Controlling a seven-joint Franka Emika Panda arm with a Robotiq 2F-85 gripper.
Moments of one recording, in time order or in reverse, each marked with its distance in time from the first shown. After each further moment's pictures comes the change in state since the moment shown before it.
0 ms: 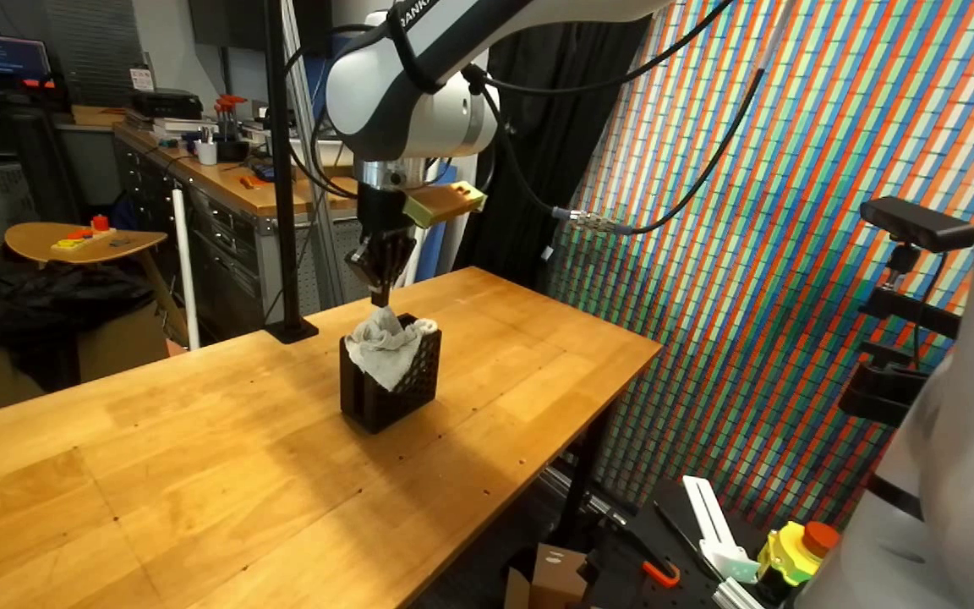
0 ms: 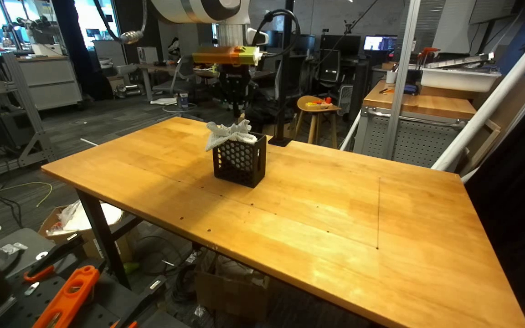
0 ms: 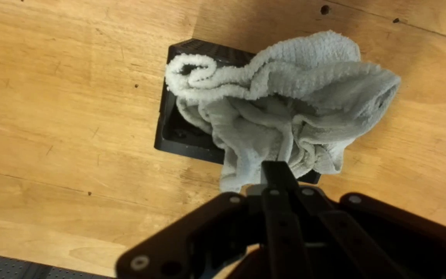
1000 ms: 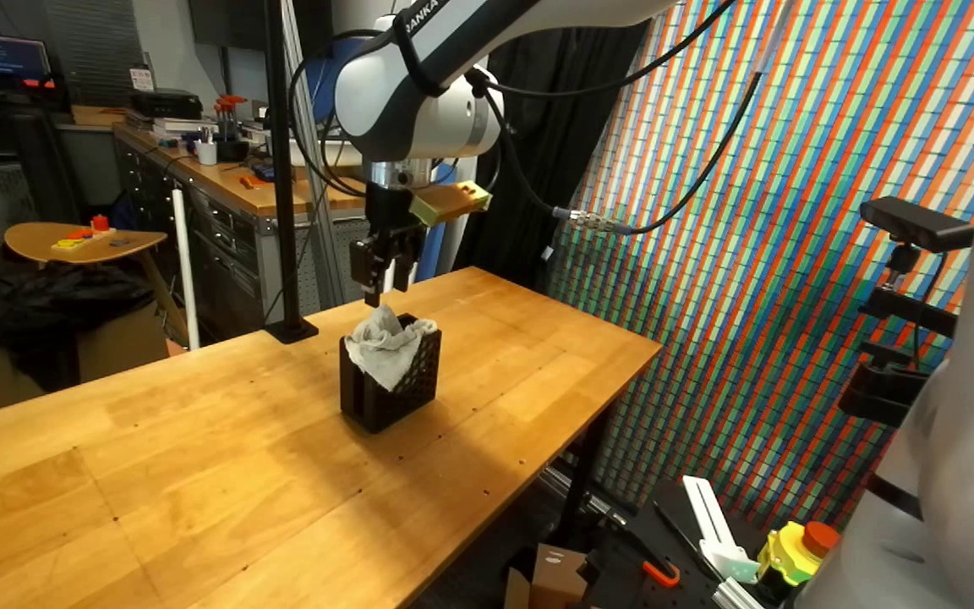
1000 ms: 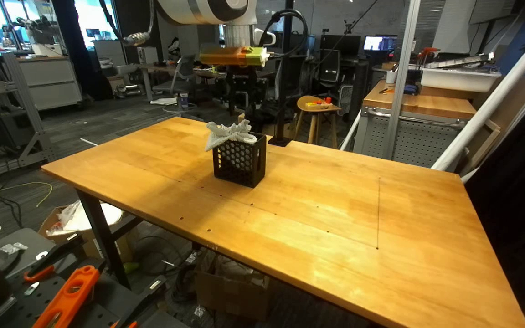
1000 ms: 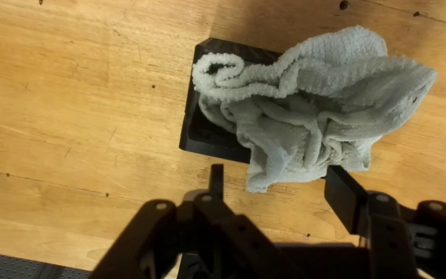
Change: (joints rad) arm -0.004 0.017 -0.023 0.018 -0.001 0.004 -0.003
